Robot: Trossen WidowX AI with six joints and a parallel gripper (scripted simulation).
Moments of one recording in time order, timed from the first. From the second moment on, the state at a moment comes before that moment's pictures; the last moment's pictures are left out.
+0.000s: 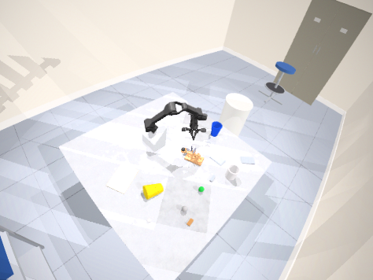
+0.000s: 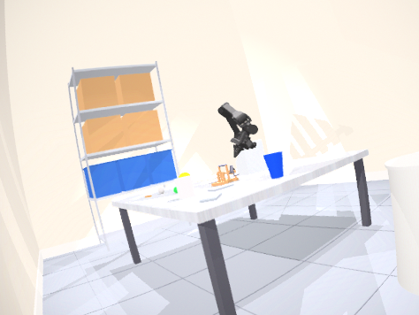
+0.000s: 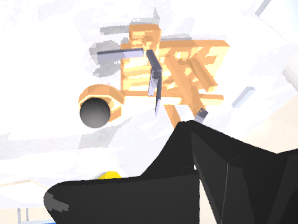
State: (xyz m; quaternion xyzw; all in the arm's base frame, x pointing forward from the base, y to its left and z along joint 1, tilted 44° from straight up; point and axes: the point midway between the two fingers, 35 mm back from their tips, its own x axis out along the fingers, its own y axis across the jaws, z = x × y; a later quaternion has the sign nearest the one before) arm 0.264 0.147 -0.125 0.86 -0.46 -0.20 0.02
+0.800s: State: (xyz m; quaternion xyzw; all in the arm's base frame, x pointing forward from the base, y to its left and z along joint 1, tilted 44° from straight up) arm 0.234 0.118 -0.111 0.86 -0.42 -0.21 0.19
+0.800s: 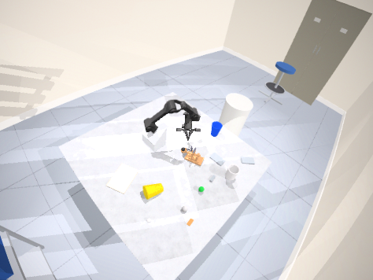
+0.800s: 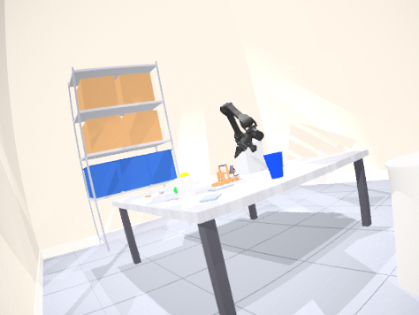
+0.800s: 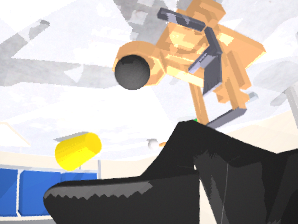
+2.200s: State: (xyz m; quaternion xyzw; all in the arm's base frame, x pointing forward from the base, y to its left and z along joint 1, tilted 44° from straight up) arm 0.238 0.073 -0.162 0.86 -0.42 -0.21 0.19
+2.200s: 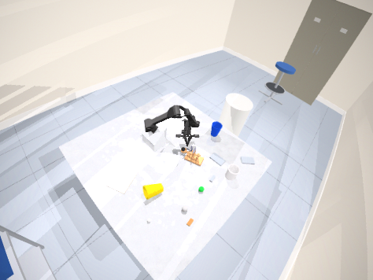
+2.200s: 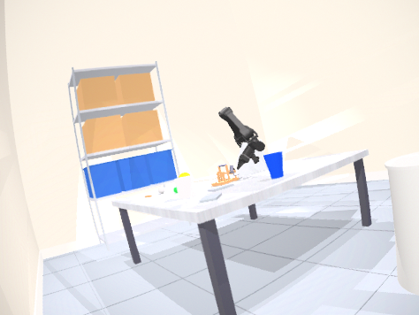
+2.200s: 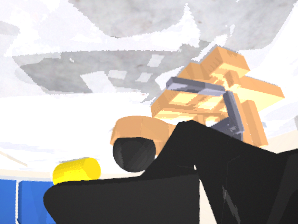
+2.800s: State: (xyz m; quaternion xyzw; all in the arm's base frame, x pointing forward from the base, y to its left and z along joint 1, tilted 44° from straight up) arm 0.236 0.052 -0.181 0.86 -0.42 -0.21 0.19
